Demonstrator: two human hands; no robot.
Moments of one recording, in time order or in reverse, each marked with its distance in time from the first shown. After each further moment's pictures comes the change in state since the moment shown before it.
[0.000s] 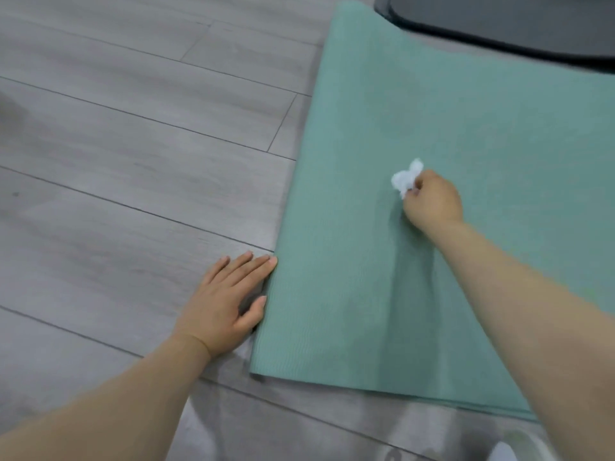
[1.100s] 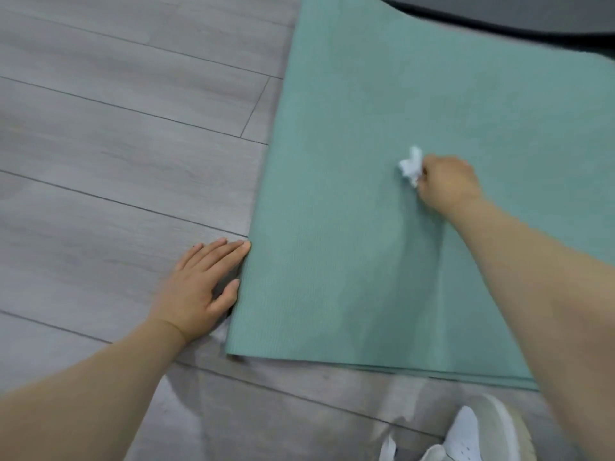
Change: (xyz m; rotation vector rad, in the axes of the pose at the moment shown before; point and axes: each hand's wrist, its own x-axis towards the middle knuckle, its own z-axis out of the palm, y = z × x) left_hand 0.000 0.002 -0.004 0.029 -0.027 -0.003; right_hand 0.006 0.057 -0.039 -0.374 -0.055 -0.238
